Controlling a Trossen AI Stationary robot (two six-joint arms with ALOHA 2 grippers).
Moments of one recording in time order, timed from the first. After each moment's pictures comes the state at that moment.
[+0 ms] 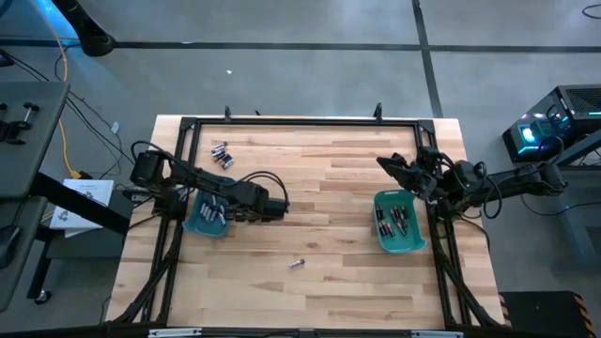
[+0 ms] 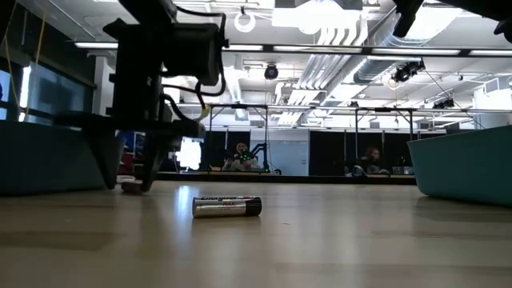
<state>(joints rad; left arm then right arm) -0.10 1.80 1.05 -0.88 -0.10 -1.68 0.09 0.66 0.31 0.88 0.21 0.70</state>
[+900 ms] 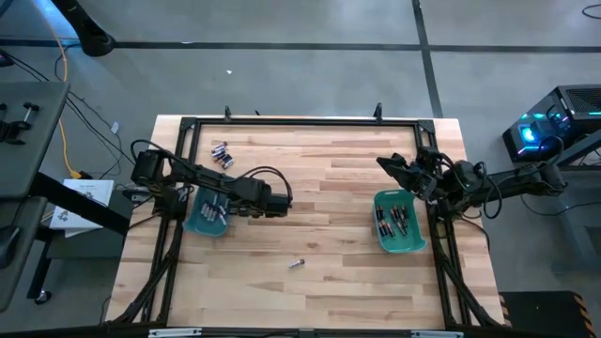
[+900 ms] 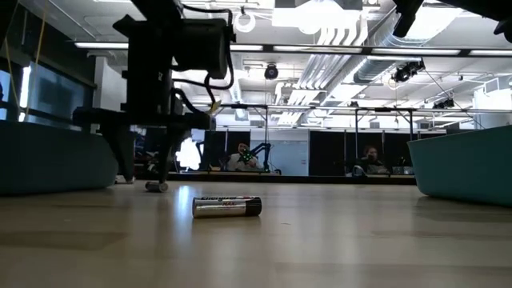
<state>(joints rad) -0.07 1.80 1.10 -0.90 -0.15 -1.60 0.09 0.66 0.31 0.88 0.21 0.70</state>
